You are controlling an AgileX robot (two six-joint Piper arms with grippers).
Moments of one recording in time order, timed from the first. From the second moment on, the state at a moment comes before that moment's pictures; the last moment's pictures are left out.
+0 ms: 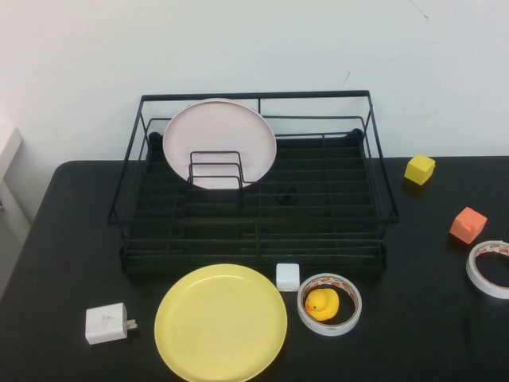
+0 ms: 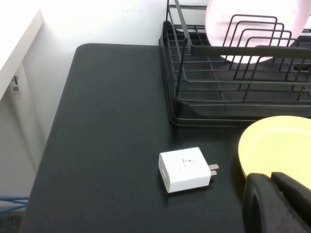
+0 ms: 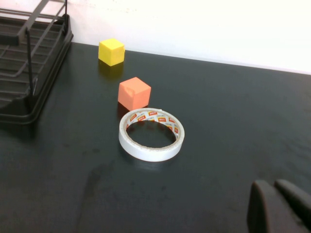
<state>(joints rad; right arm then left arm) 0.02 -0.01 0.02 -0.29 0.43 0.13 -0.10 -0.01 0.01 -0.07 0.37 -0.05</state>
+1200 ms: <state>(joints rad) 0.02 -0.01 0.02 -0.29 0.43 0.13 -0.10 -0.01 0.02 -0.08 0.32 -0.03</state>
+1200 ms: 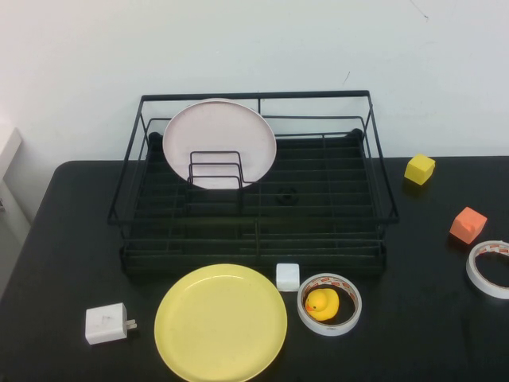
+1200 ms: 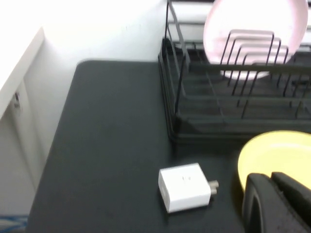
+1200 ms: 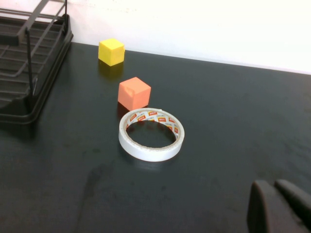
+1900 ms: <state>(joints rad) 0.02 -0.01 0.02 -0.29 0.43 0.13 -0.10 -0.01 0.02 -0.08 -0.53 -0.05</state>
